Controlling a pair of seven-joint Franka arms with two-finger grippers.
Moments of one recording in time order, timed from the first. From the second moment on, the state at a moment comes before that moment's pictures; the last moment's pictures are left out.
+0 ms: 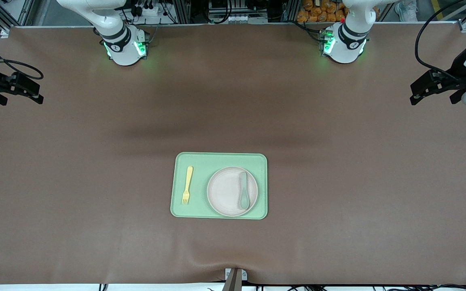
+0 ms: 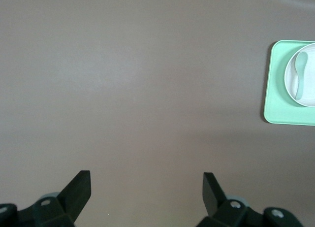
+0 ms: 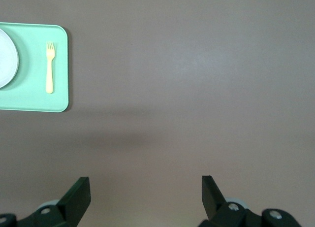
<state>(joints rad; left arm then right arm) 0.19 0.00 -0.32 -1.47 0.02 1.52 -0.14 0.02 -0.06 -0.03 -1.61 0.01 1.54 -0.04</state>
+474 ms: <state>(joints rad) 0.19 0.00 -0.32 -1.47 0.02 1.52 -0.14 0.02 -0.04 -0.03 -1.61 0.01 1.59 -0.04</state>
